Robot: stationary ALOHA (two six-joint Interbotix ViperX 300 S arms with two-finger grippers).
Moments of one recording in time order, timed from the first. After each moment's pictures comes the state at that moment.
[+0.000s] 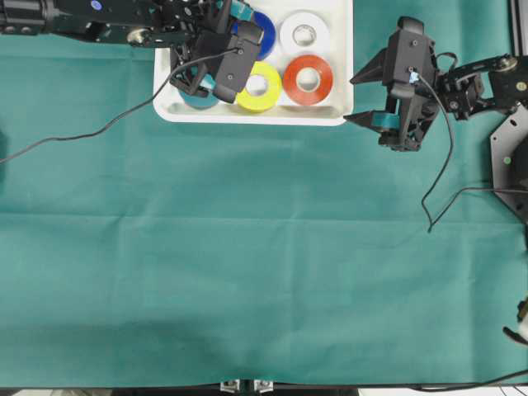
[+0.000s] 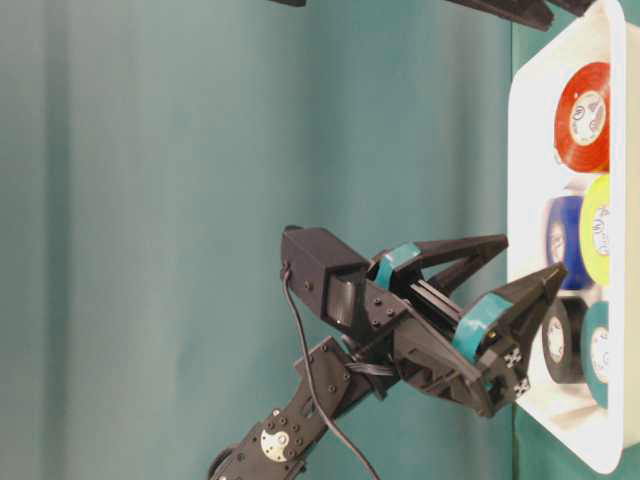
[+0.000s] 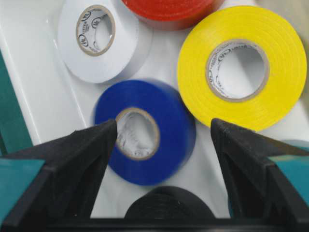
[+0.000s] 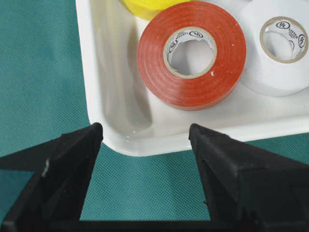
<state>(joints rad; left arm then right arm) 0.34 0.19 0.44 -0.02 0.20 0.92 -0.31 -0.28 1.07 -1.02 -0.10 1.06</state>
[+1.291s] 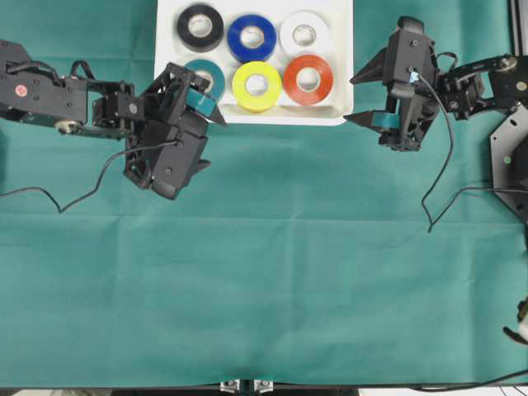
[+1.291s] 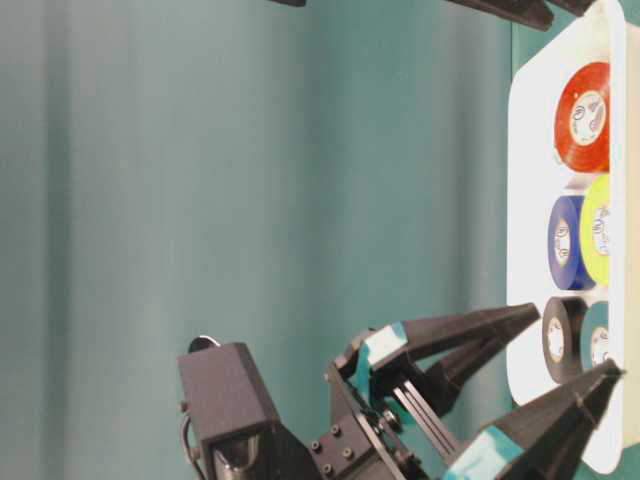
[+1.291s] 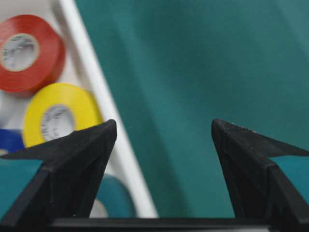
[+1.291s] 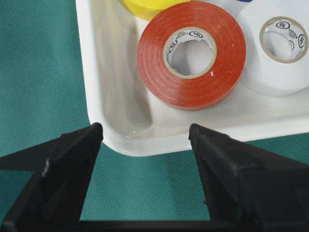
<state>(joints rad) 0.03 -0.06 0.69 -0.02 0.15 0.60 -0.31 -0.28 1.07 -1.02 -0.10 1.06</state>
